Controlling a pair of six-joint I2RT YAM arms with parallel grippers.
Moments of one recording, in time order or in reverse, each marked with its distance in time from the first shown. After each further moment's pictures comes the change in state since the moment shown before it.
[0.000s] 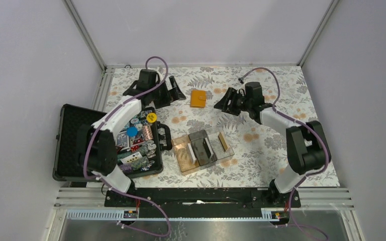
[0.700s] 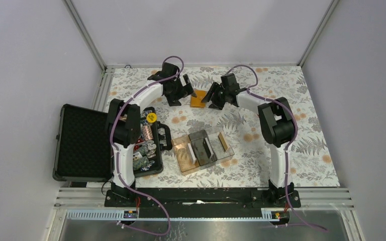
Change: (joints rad) left arm -0.074 0.509 0.457 -0.171 -0.081 -0.140; right arm 0.113 0.507 0.496 -0.190 0.156 0.192
